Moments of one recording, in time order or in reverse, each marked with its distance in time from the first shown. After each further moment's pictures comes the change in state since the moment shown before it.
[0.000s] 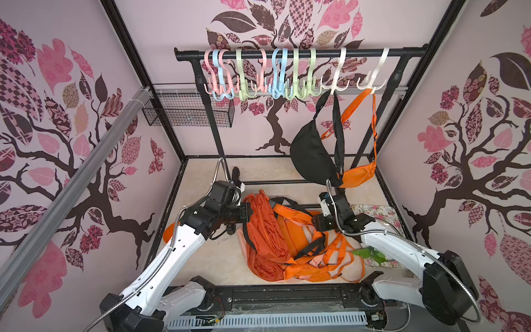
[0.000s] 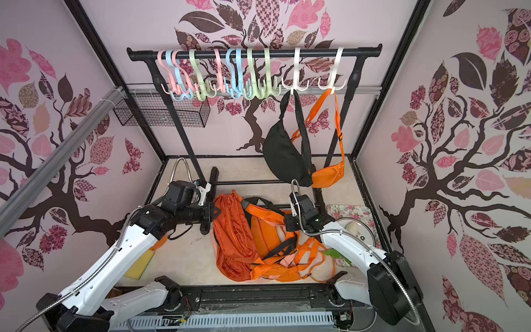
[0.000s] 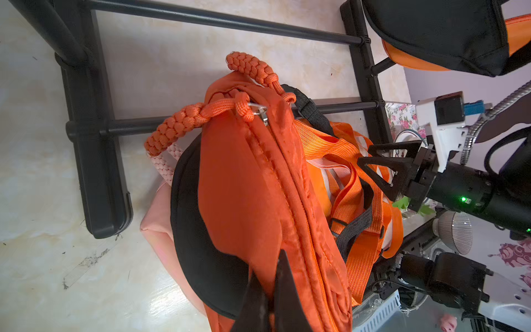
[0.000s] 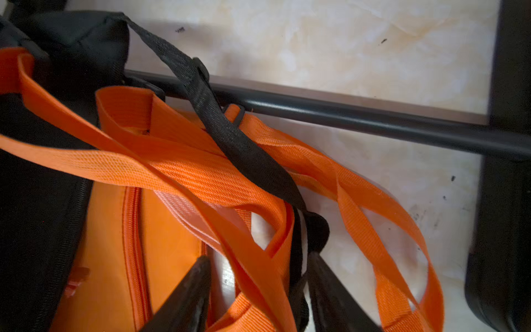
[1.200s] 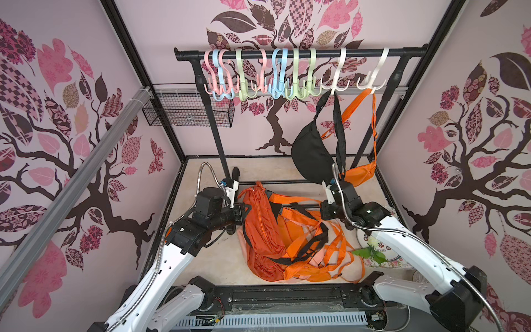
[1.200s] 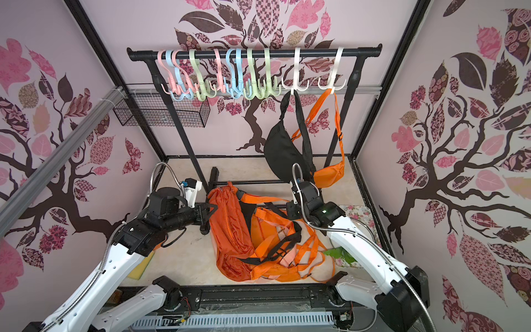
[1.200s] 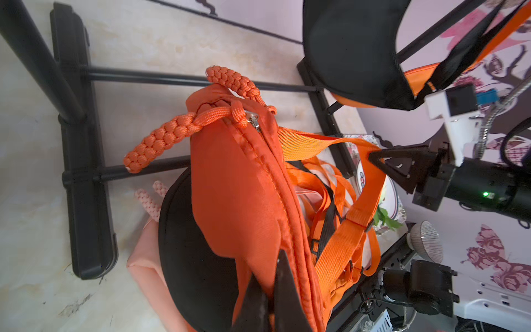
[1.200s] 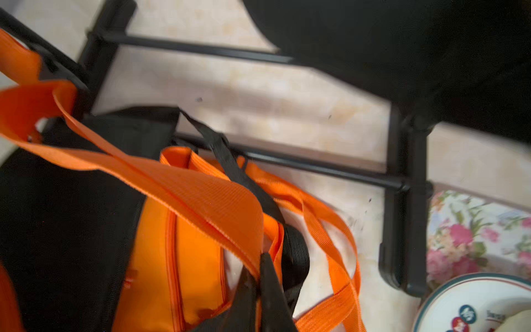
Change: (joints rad) left arm 0.013 -0.199 -0.097 0.183 0.029 0.004; right arm 0.051 -0.101 0.348 -0.287 0.137 0.000
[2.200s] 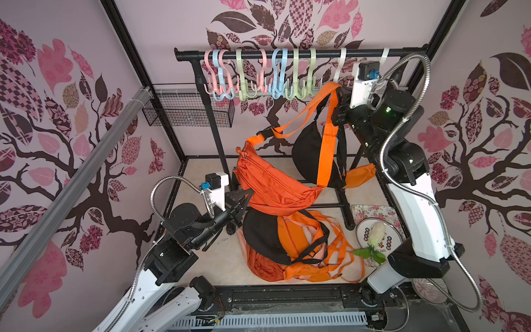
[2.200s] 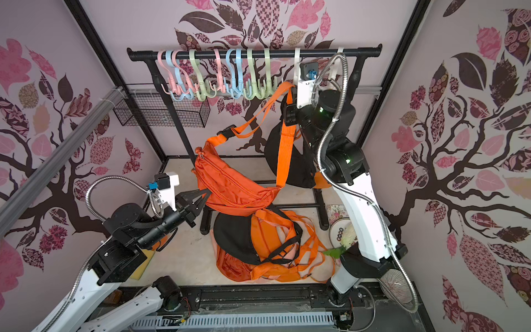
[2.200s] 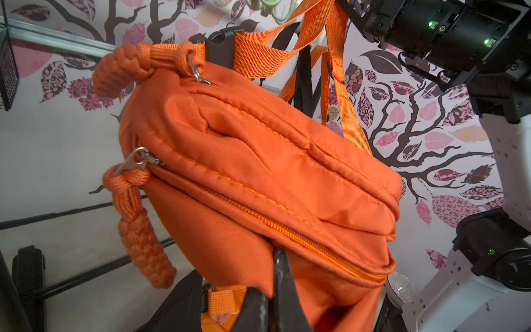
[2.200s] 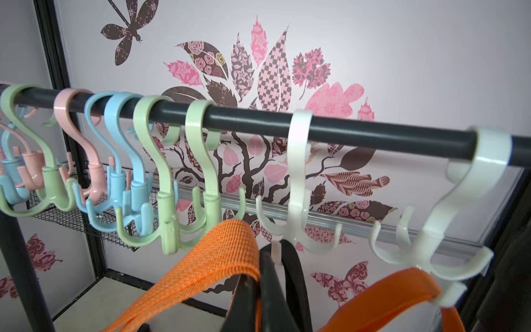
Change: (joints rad) left arm -0.225 -0.184 0.012 0.409 -0.167 0.154; right arm 0.005 0.547 1.393 0.142 0.179 -0.446
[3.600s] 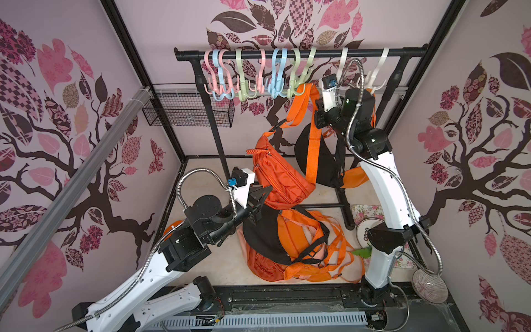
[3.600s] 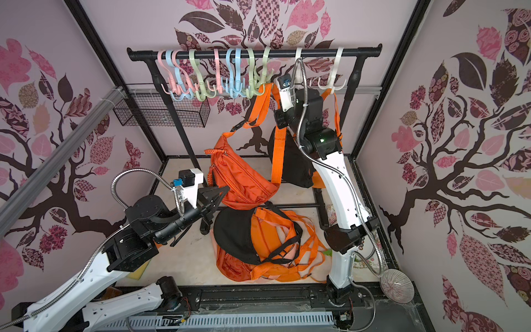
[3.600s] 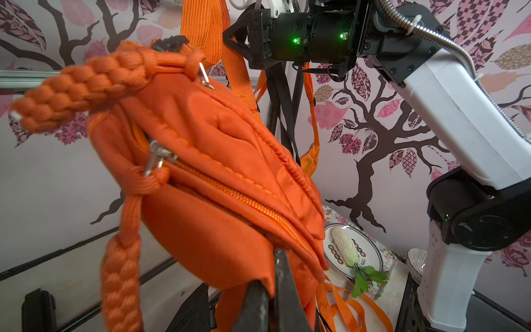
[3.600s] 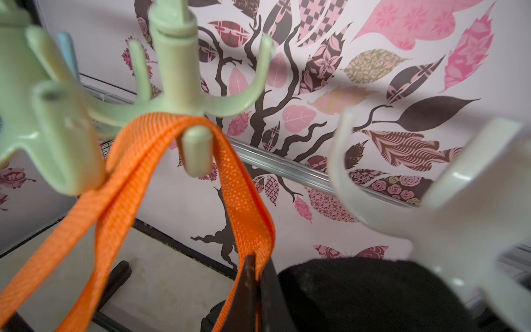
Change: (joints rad) left arm -0.220 0.171 0.121 -0.011 -0.172 0.167; right arm -0.121 0.204 0.014 -0.093 -0.184 -0.058
